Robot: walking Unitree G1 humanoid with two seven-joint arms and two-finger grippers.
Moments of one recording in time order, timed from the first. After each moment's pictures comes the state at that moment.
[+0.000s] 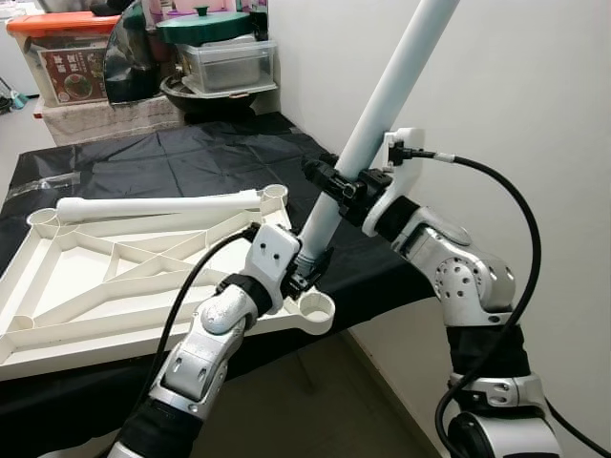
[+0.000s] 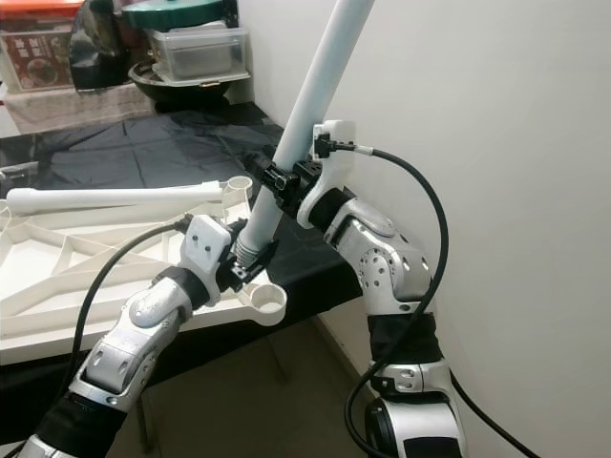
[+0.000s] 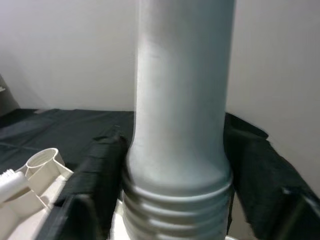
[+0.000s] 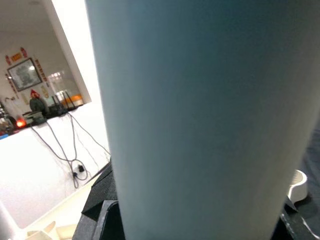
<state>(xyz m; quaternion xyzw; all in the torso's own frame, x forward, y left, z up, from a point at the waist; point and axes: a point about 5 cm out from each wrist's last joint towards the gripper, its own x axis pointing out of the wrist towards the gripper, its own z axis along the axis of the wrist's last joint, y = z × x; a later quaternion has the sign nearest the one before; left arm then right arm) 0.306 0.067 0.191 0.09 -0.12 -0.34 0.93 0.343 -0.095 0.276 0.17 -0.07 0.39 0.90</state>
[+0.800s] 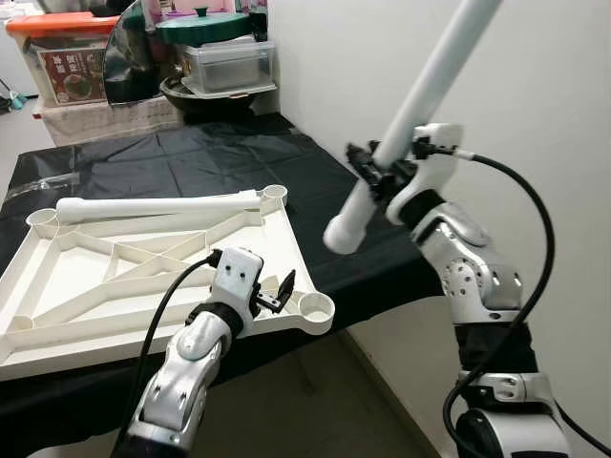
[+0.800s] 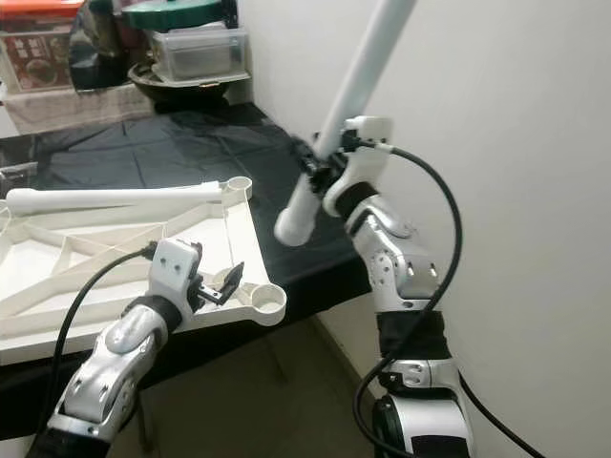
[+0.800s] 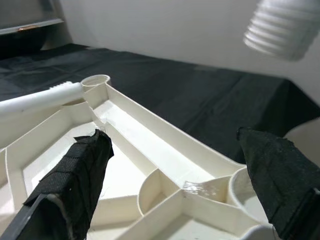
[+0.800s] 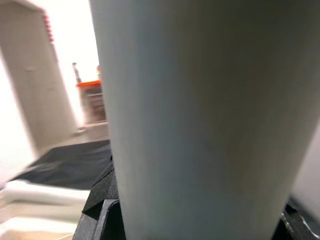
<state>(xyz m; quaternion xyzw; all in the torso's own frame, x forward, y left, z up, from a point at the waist) 0.291 0.113 0.156 0.04 -0.05 -0.17 0.98 0.361 -0.145 0.275 0.08 -0.14 0.18 0.97</state>
